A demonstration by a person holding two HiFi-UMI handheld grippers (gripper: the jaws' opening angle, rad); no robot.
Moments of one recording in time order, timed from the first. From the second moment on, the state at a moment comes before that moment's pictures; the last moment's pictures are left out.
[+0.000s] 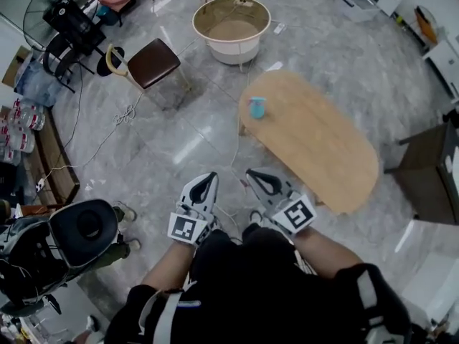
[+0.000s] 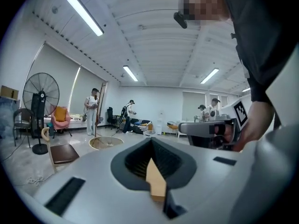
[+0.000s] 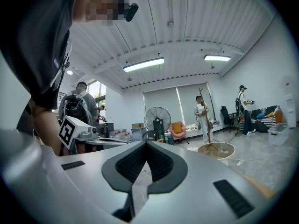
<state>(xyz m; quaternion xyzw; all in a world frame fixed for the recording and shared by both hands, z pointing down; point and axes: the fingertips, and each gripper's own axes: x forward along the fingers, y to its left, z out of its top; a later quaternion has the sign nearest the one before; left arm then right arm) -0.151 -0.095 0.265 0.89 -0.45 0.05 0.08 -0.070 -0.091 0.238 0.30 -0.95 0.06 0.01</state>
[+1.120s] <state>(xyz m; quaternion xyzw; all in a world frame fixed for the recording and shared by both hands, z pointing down) -0.266 -0.080 0.075 0.88 -0.48 -0.01 0.04 -0.158 -0.101 0.058 0.27 -0.96 0.00 -0.03</state>
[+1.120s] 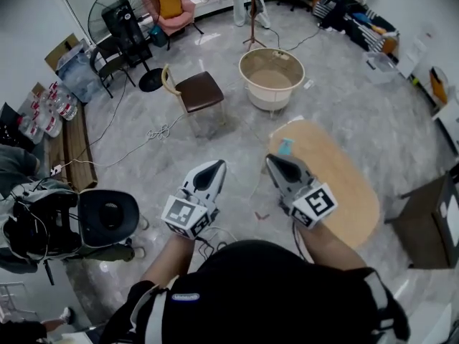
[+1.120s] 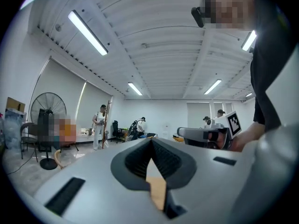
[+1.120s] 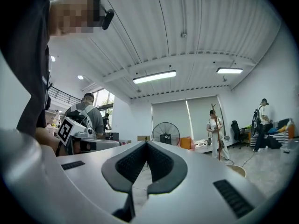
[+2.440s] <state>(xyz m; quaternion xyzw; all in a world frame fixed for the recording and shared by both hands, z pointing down) -0.269 -0.047 0.104 0.88 -0.48 0.01 0.05 -0.184 -0.057 0.098 0.22 -0.98 0.04 0.01</state>
